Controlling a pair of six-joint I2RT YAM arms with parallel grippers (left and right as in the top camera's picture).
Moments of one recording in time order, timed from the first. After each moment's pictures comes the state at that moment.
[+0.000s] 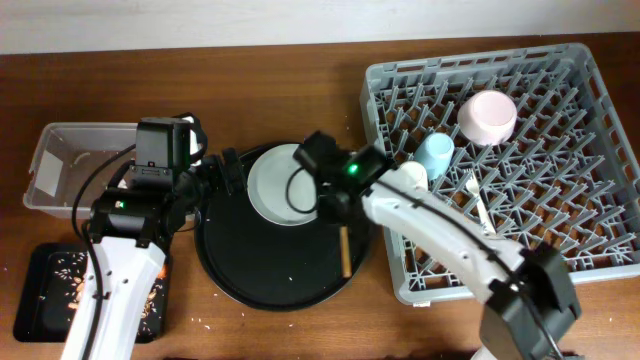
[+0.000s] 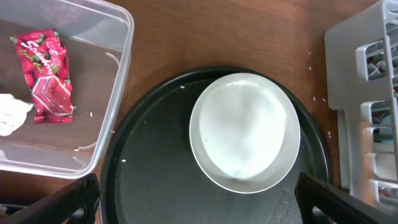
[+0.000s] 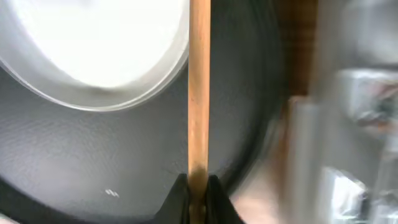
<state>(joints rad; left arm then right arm) -0.14 1.27 1.21 -0.86 0.02 -0.36 0.69 1.79 1.50 -1.12 0.08 0.66</state>
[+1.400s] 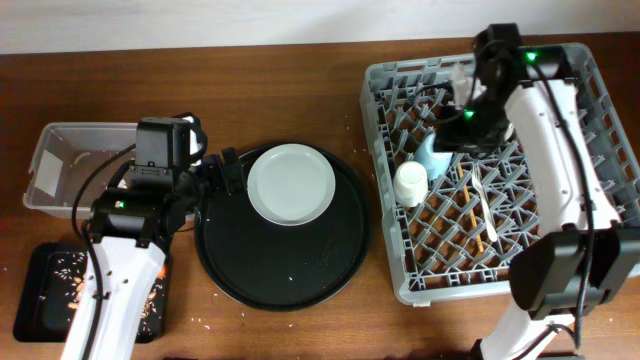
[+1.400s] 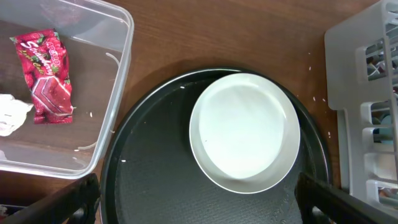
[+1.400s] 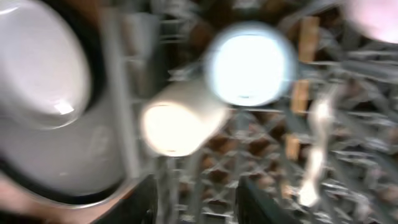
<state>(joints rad) -0.14 1.27 1.21 -0.86 0.02 -0.36 0.07 1.91 1.90 -1.46 -0.24 0.03</state>
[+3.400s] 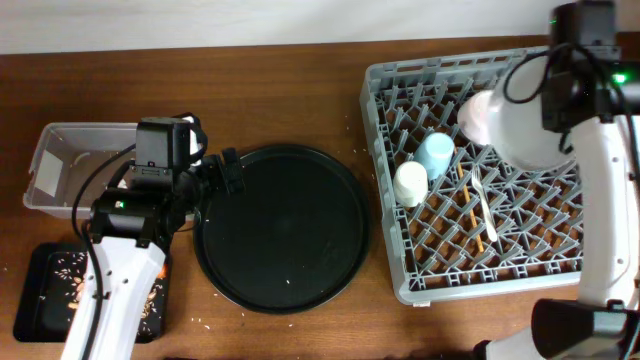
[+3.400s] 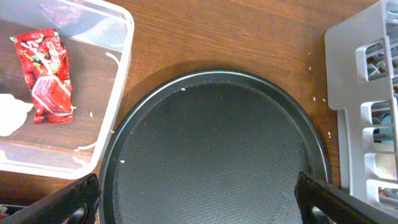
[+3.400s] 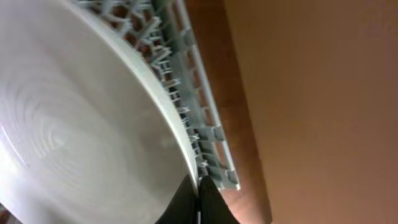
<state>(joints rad) -0.14 1.27 1.21 -0.86 0.02 -0.36 -0.11 1.69 1.95 -1.31 0.65 -0.11</state>
